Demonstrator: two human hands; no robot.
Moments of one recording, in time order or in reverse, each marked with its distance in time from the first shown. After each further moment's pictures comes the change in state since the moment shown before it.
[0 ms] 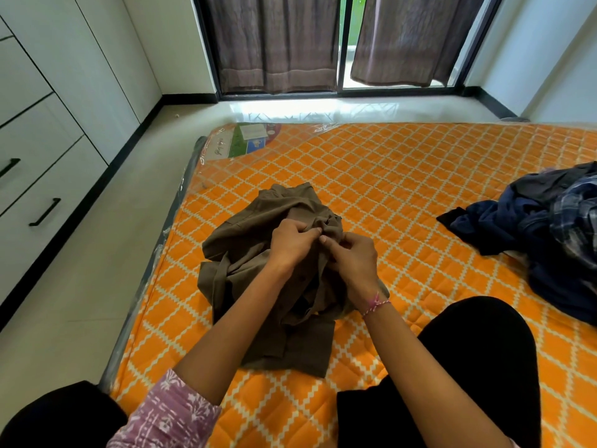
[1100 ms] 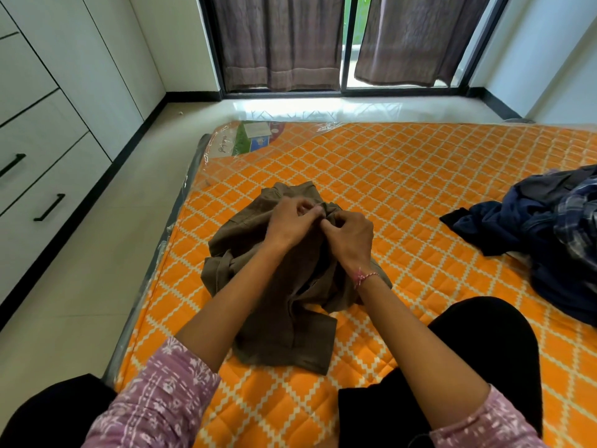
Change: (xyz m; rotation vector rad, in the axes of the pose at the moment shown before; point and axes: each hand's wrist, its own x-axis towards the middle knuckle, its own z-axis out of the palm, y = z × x) left_hand 0.019 0.009 -0.017 0.100 0.085 0.195; right_hand 0.027 -0.016 0.013 -0.357 0.121 -0.323
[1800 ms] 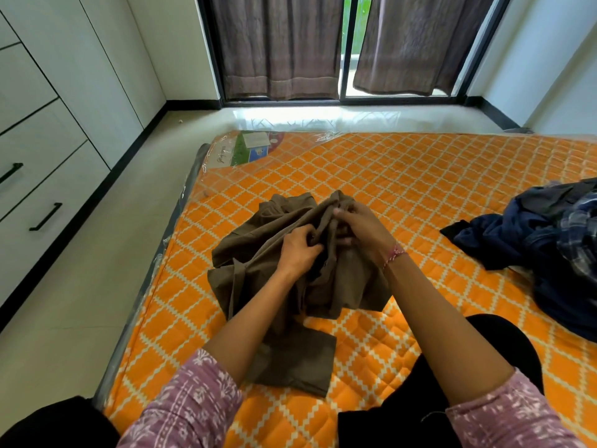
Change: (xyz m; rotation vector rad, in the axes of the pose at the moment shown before) left_hand 0.010 -0.024 0.034 0.026 -0.110 -0.015; right_hand 0.061 0.011 -0.022 0.514 -0.458 0.322
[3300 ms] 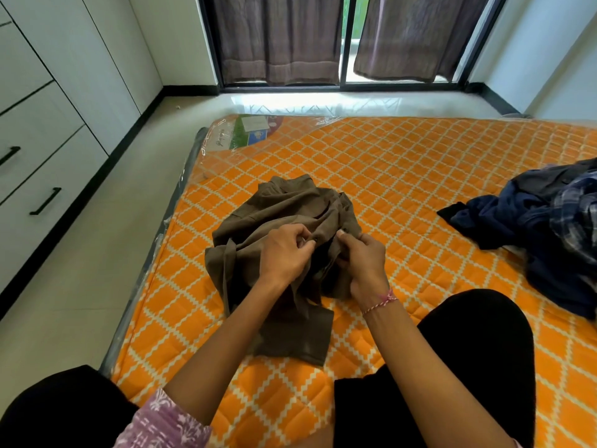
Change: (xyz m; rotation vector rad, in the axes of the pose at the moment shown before) left_hand -0.072 0.009 -0.017 0.181 0.150 0.100; right_hand -0.078 0.051 0.039 0.267 0.482 0.077
